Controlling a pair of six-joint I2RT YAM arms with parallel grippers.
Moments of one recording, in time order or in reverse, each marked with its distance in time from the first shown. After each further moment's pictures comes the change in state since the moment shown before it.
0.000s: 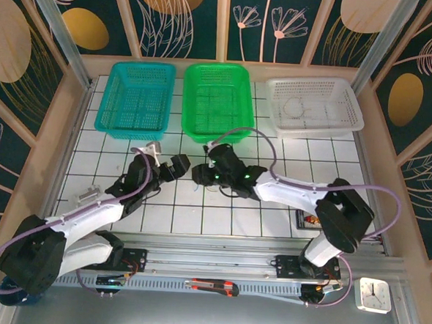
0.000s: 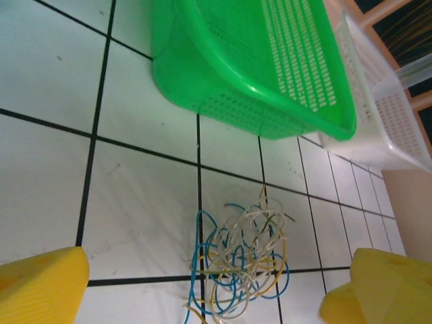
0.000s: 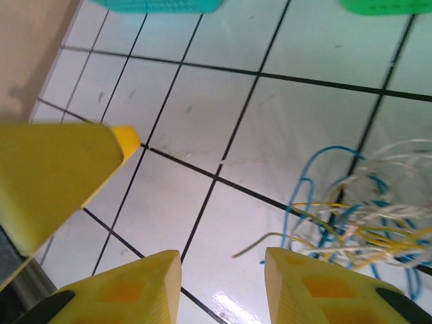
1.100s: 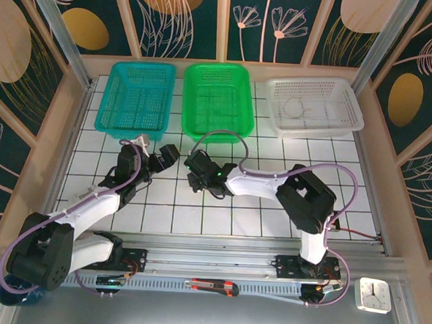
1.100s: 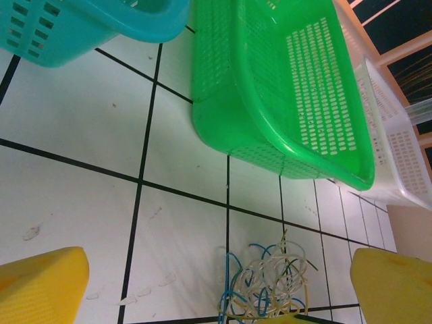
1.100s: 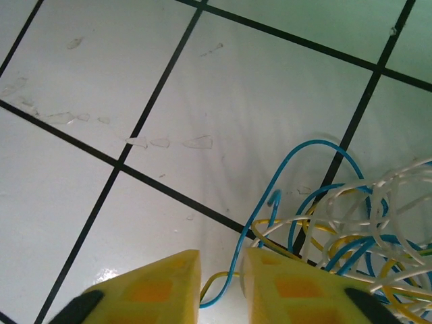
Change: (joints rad) left arm 0.183 0.055 0.037 0.007 0.137 0.021; right arm 0.056 0.267 0.184 -0.177 0.218 -0.130
